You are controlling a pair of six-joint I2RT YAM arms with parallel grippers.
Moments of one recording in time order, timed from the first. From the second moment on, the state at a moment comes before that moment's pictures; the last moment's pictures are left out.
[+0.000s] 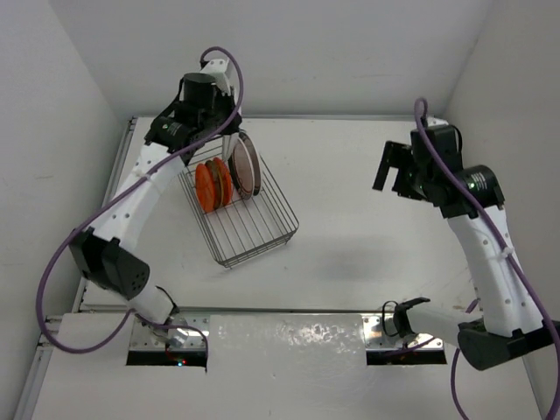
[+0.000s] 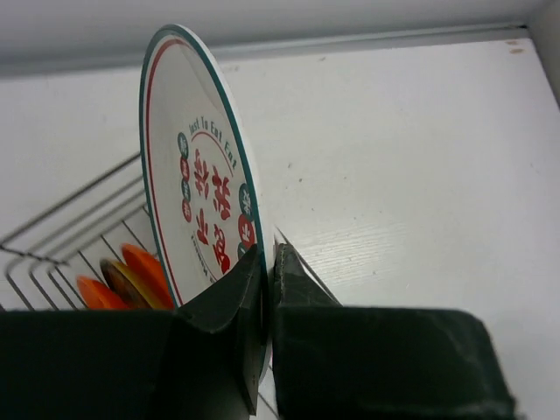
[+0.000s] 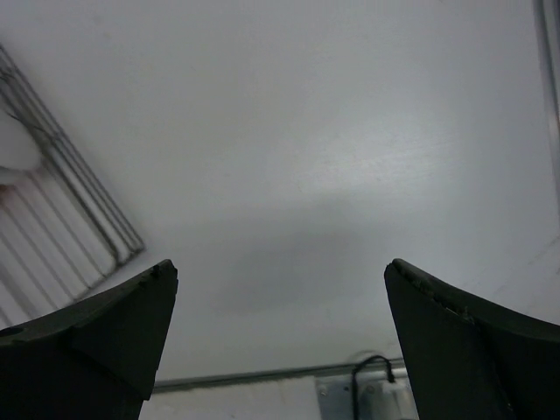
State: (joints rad) left arm -0.36 1.62 1.74 -0.60 -0.07 -0.30; right arm 0.28 1.13 1.44 -1.15 0.28 0.41
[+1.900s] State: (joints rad) left arm -0.52 1.72 2.05 -0.75 -0.37 -0.39; right arm -0.08 1.88 1.28 -0.26 0.04 0.73
